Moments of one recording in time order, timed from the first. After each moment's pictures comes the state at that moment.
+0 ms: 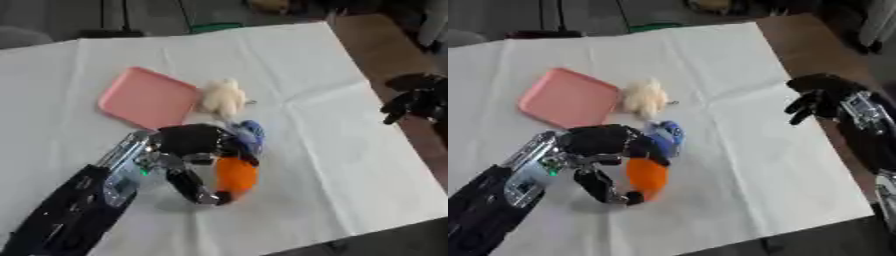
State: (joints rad) left arm -0.67 0.30 -0.50 -1.40 -0.62 -0.63 -0.42; right arm -0.06 -0.41 -0.09 -1.98 -0.15 -0.13 0.36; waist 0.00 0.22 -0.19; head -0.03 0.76
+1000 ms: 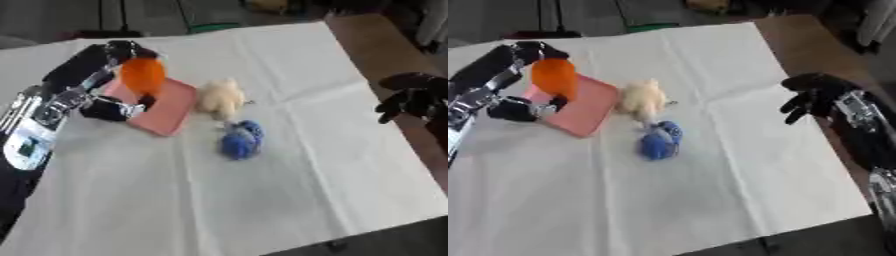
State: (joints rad) left arm -0.68 0.44 -0.21 -1.29 -0.68 -0.36 -0.12; right arm -0.05 -0.41 -0.09 -1.98 -0.15 -0.13 0.36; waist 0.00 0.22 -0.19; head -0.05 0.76
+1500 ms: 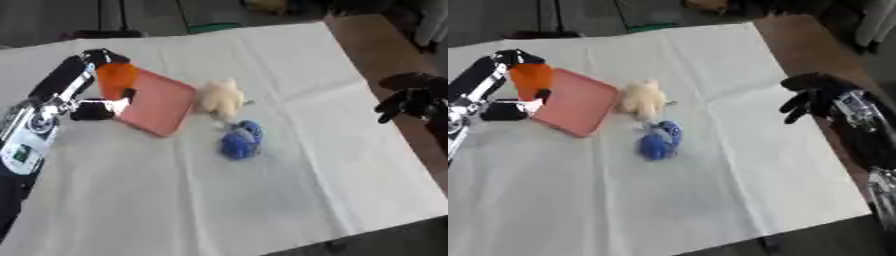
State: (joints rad) left arm -0.68 0.43 -0.18 -1.15 -0.66 -0.31 -0.07; right arm -0.05 -0.41 -0.09 -1.98 -0.15 -0.13 0.36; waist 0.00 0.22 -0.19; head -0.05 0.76
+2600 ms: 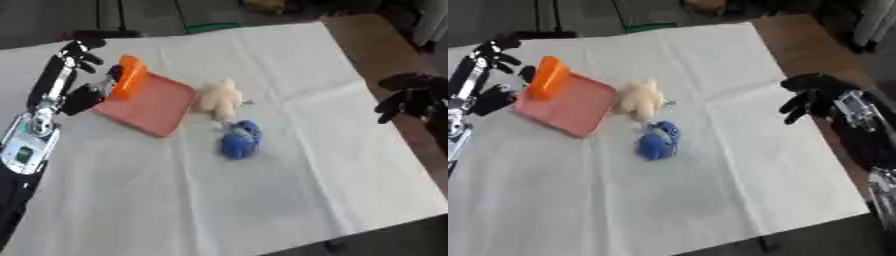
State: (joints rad) left arm -0.67 0.40 -0.13 -1.15 -0.42 -0.31 0.09; right arm -0.05 -0.41 -0.09 -1.97 -0.15 -0.13 0.36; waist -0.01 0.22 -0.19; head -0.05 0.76
